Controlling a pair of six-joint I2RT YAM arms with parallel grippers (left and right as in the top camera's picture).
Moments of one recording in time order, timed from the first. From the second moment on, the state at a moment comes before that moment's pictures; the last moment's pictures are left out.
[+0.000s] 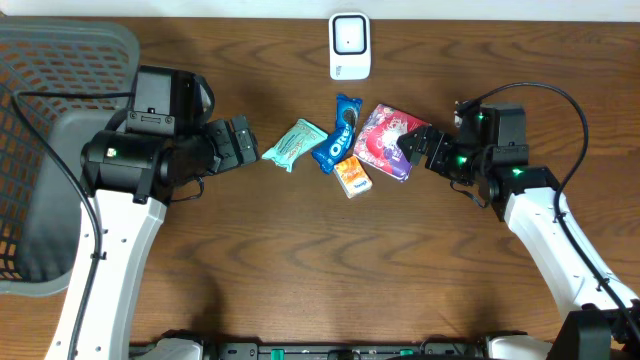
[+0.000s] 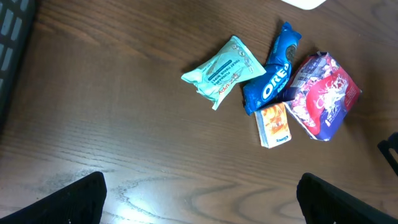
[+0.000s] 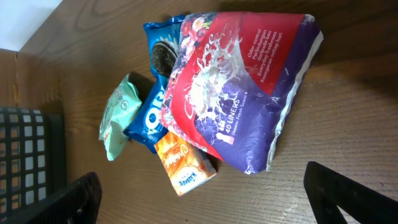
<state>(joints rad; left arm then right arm) -0.15 1.35 1.45 -1.16 0.14 -0.45 0.10 1.45 0.92 -0.35 -0.43 0.54</state>
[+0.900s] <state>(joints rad) -0.15 1.35 1.45 -1.16 0.14 -0.45 0.11 1.62 0.92 -0.25 -0.32 0.60</state>
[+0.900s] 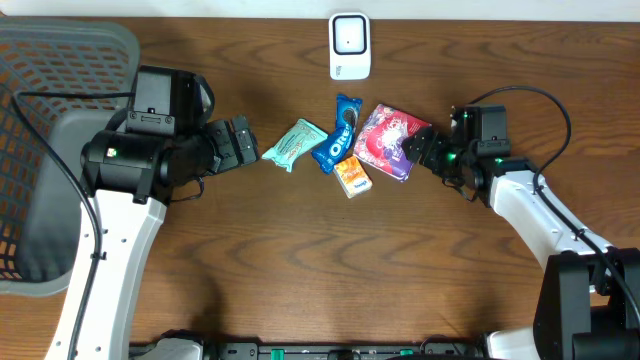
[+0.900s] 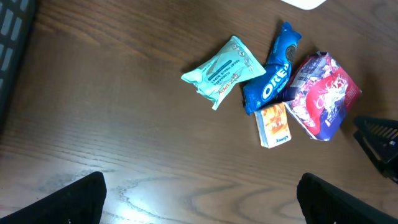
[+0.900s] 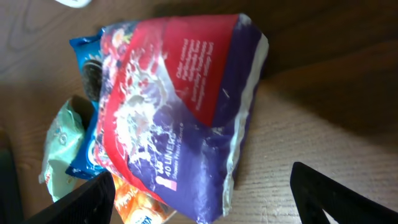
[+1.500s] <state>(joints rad) -0.15 1.35 1.45 -1.16 0.14 -0.46 0.11 1.82 0.92 -0.08 -0.36 0.67</state>
